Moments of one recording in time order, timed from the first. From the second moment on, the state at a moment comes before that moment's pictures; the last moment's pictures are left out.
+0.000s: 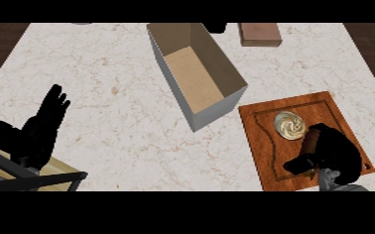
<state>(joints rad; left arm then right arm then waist) -0.10 0.73 -0.45 -1.44 0.76 0.48 -0.16 0.00 -0.28 0.17 -1.65 0.91 0.09 1.05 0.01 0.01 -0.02</state>
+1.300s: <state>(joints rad) -0.38 0.70 -0.65 -1.30 0.78 0.39 -0.16 -0.56 -0.01 0.93 -1.60 1.00 0.16 0.91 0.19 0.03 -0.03</state>
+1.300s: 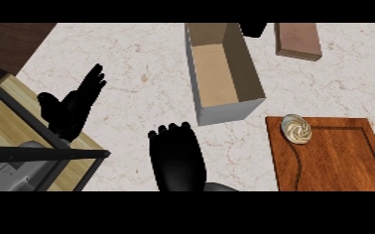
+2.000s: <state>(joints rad) -0.35 0.70 -0.65 -1.27 0.80 0.40 -0.18 -0.92 -0.01 0.86 -1.58 0.97 -0.06 1.08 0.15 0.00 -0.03</state>
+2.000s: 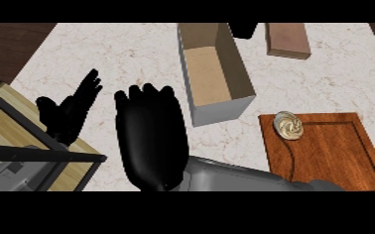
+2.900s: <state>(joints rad) -0.27 0.71 -0.61 -1.31 0.83 0.45 -0.24 -1.20 -0.01 0.73 -1.23 0.92 -0.14 1.14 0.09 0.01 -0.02</state>
